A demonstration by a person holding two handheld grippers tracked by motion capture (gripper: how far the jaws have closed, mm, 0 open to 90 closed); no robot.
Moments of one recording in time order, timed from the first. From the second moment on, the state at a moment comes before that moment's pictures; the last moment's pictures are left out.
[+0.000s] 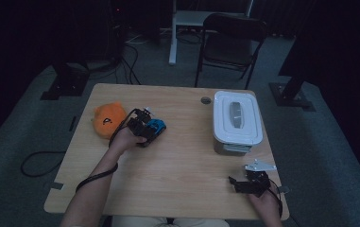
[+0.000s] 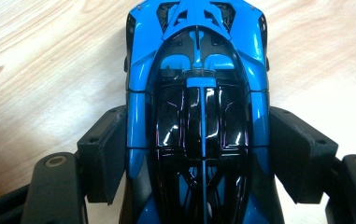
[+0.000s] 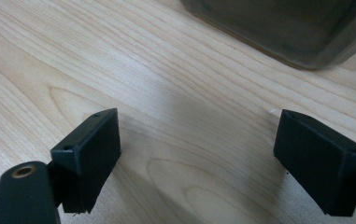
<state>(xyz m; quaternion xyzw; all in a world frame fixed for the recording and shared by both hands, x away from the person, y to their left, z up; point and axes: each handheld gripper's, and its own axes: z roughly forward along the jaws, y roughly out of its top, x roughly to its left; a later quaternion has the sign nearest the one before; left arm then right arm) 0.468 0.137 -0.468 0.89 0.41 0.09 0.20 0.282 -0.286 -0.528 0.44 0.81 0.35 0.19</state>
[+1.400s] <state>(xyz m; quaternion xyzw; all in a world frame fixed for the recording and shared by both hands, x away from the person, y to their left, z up) 0.334 0.198 -0.455 0.92 0.31 0.07 0.20 0.282 -0.286 -0.528 0.44 0.80 0.35 0.19</state>
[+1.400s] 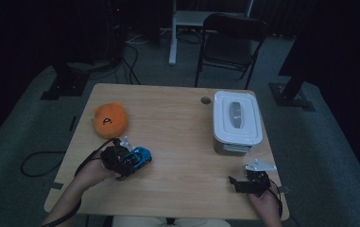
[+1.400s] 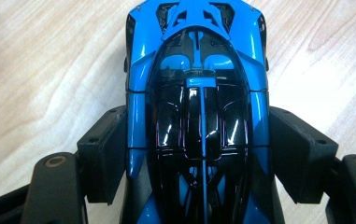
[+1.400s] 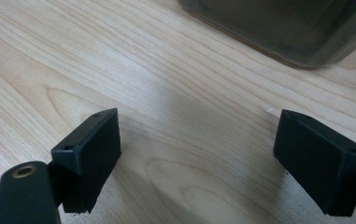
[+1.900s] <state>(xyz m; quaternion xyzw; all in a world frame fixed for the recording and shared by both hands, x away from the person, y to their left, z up) 0.316 0.227 -0.472 0.93 0.27 0.04 0.24 0.282 -0.286 -0.528 0.45 0.80 0.35 0.19</state>
